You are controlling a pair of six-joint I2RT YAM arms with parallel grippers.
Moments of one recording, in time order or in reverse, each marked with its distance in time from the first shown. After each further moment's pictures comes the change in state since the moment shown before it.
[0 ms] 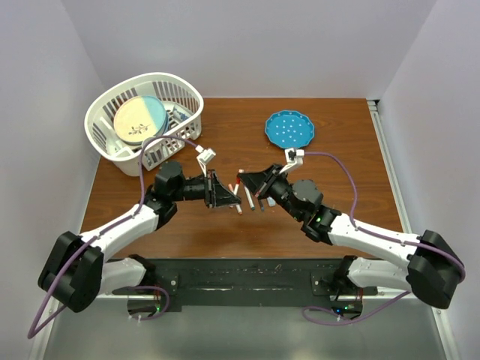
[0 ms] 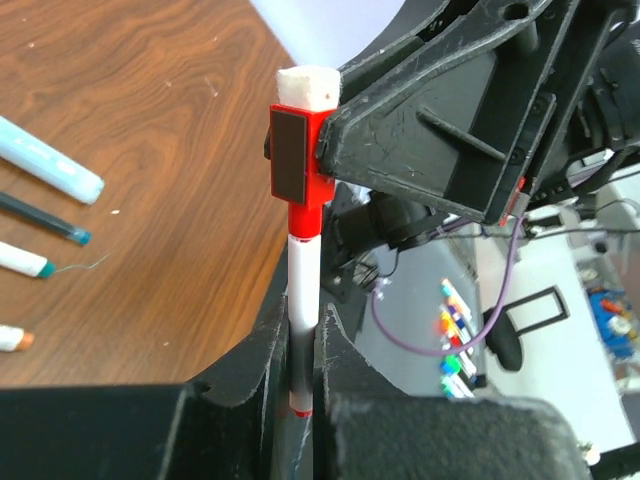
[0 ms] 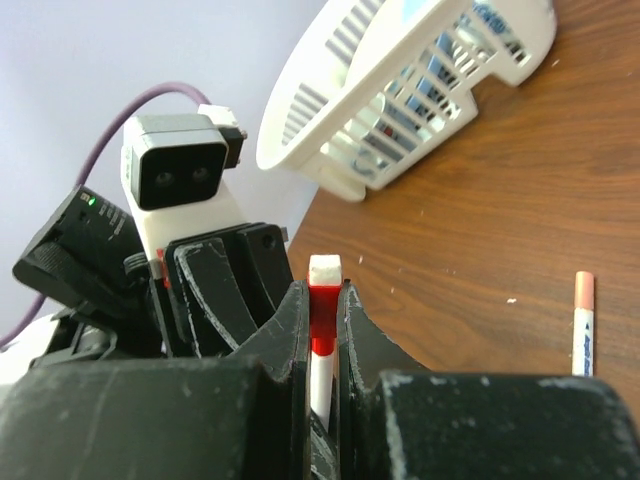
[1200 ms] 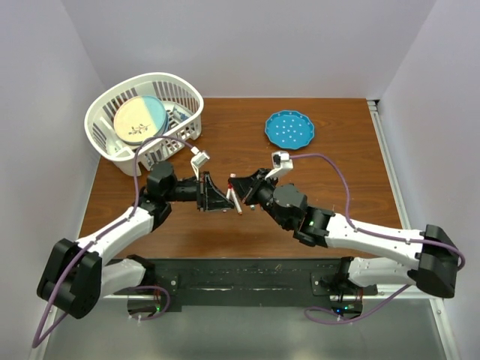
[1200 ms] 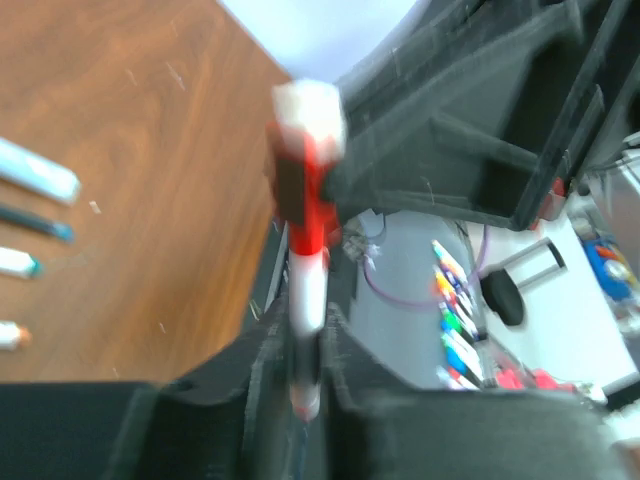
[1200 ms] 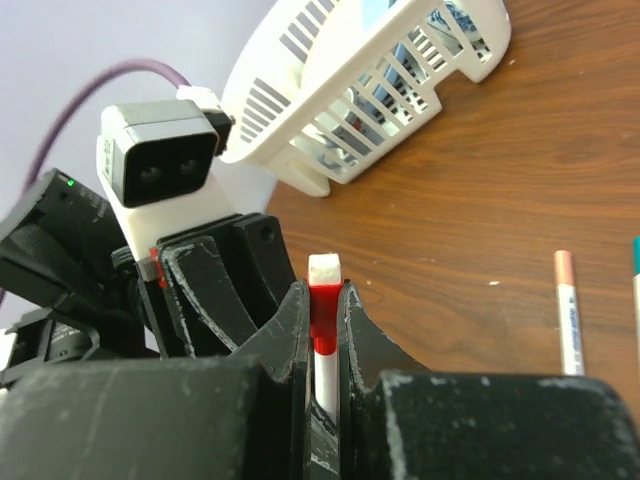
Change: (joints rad) left arm 0.076 -0.041 -0.018 -0.027 0.179 0.078; right arm 0.219 0.025 0.146 -0.207 0.336 -0.060
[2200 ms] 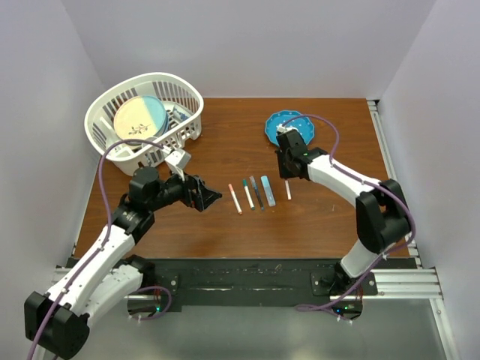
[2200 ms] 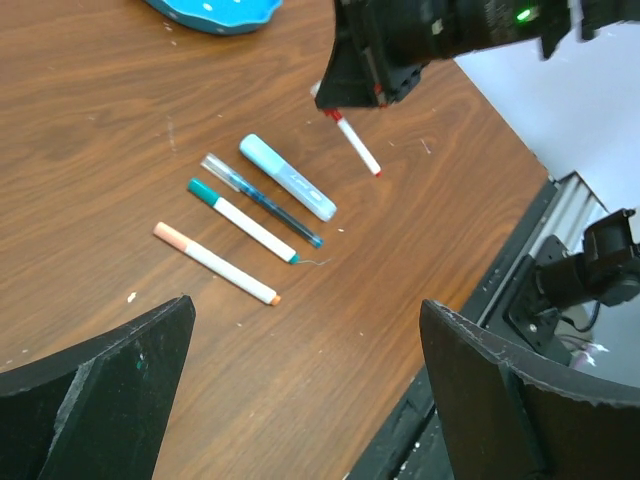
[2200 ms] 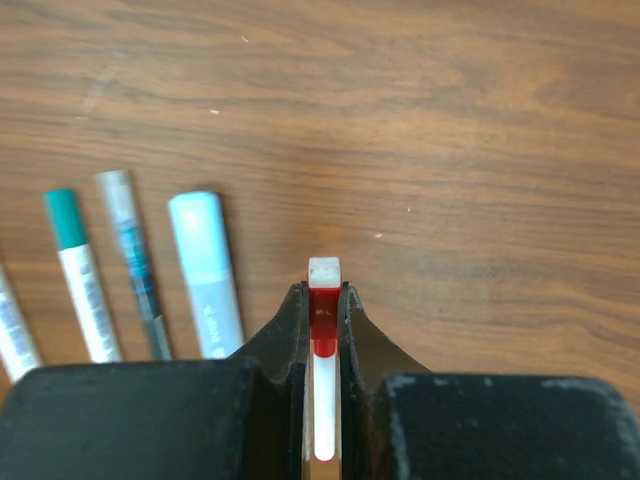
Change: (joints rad) left arm 0.022 -0.328 0.068 -0.534 -0.537 0.367; right arm -0.619 0.479 0.420 -0.804 -0.216 -0.521
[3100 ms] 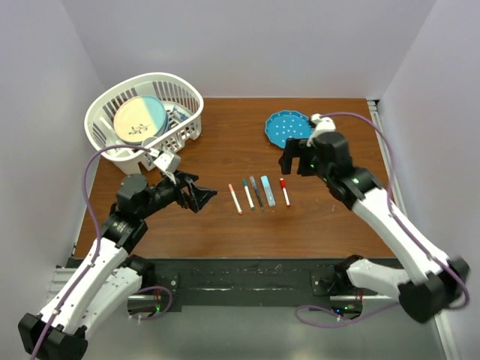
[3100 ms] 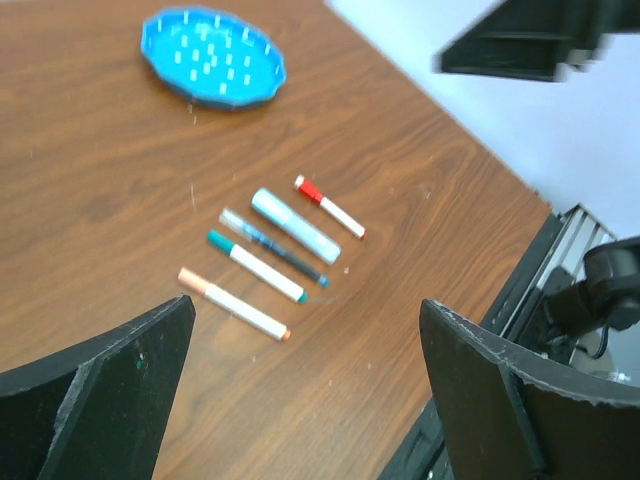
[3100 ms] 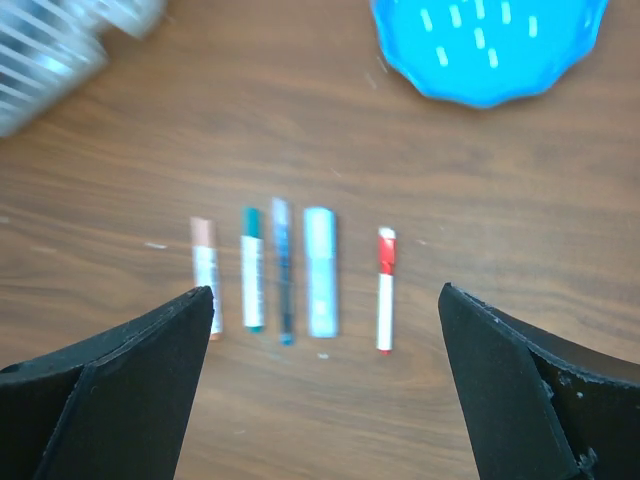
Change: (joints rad) left arm 0.000 -0.145 0.000 -0.012 -0.058 0.033; right arm -0.002 -0.525 -0.081 -0.027 -0.104 0.063
